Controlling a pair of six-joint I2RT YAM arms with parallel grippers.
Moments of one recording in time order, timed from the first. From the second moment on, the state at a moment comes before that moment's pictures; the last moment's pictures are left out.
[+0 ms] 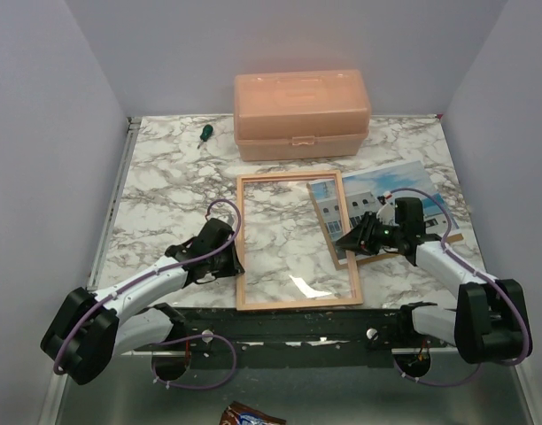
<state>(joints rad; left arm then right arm) -0.63 1.08 0.45 -0.33 0.09 -0.70 0.10 1.18 0.49 -0.17 -0.71 0.64</state>
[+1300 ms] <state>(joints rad) -0.46 1.05 0.41 -0.30 0.22 -0.72 0.10 1.18 0.57 0.05 -0.92 0.77</state>
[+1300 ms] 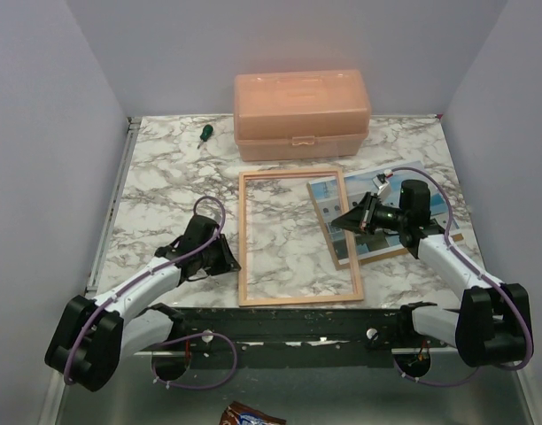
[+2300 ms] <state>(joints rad) -0.45 1.09 0.42 -0.26 0.25 -0.71 0.19 1.16 0.61 0.11 -0.91 0.89</state>
